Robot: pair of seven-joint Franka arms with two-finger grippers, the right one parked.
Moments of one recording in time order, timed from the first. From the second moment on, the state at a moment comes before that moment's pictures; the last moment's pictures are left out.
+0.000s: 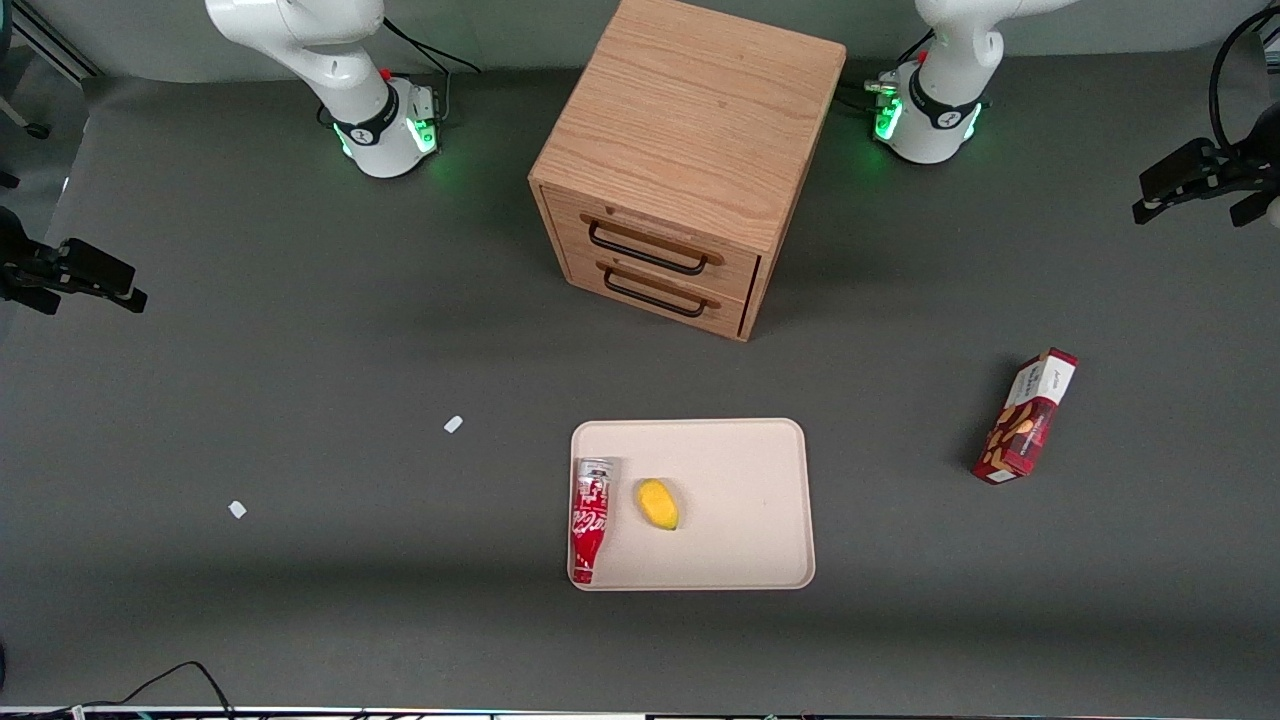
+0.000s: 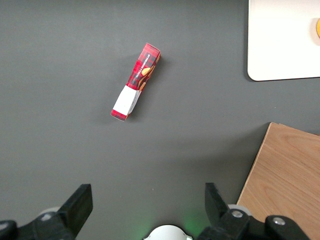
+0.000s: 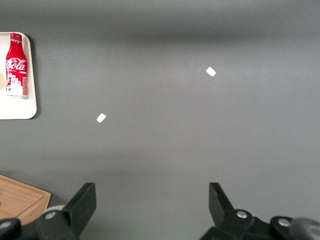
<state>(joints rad) 0.17 -0.14 -0.12 -1.65 -0.03 1.47 0.09</state>
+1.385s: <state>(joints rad) 0.18 0.28 -0.11 -2.00 0.11 2.25 0.39</state>
